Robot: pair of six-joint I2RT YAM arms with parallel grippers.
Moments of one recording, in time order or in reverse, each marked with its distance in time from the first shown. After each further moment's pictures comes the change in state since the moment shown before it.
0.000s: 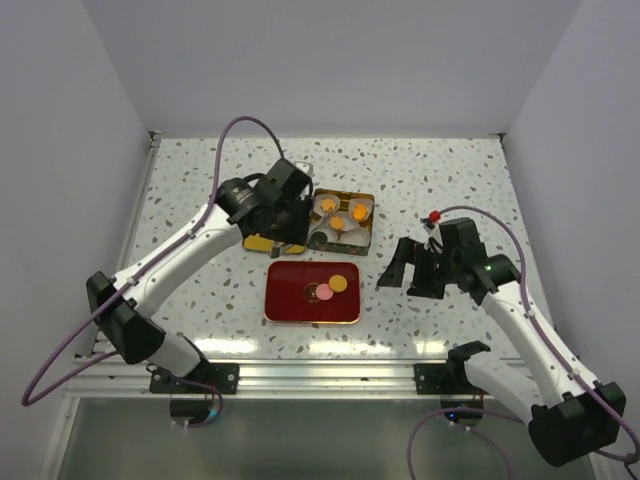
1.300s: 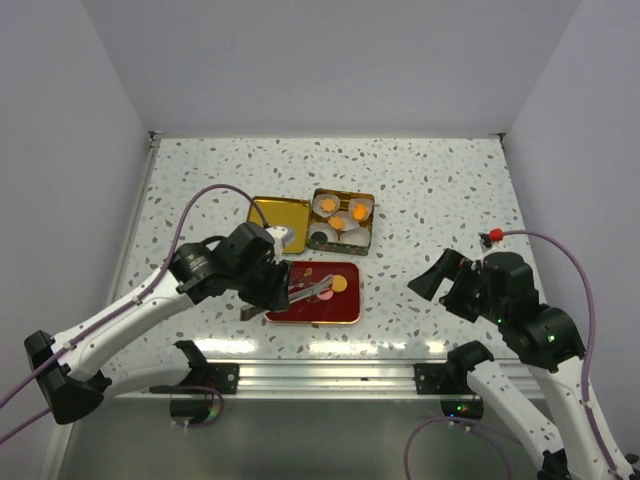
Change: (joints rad) left arm -0.090 -0.485 -0.508 0.039 0.272 -0.044; right arm 0.067 -0.389 0.163 -0.281 0.315 0.242
